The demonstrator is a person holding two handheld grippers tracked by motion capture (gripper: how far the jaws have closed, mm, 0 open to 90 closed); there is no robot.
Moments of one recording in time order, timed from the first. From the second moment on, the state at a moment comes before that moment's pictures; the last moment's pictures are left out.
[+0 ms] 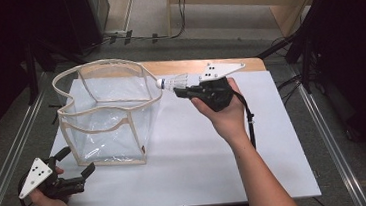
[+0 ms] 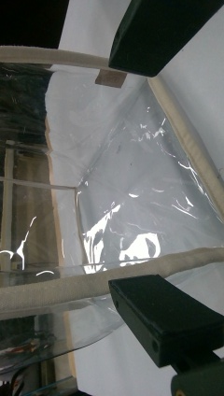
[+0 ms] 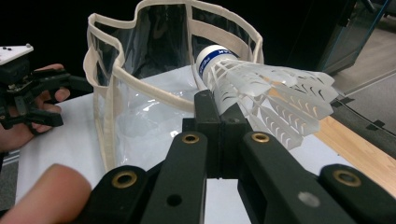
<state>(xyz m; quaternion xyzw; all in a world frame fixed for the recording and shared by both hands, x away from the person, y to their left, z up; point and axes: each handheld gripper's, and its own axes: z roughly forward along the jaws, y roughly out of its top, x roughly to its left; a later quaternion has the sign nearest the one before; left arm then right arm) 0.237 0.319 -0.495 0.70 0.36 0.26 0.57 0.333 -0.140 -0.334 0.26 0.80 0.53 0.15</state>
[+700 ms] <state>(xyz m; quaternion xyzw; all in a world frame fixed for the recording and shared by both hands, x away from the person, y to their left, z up) 0.237 0.320 -0.495 0.69 0.36 0.26 0.57 0.342 -0.108 -0.328 0.23 0.80 0.53 0.15</state>
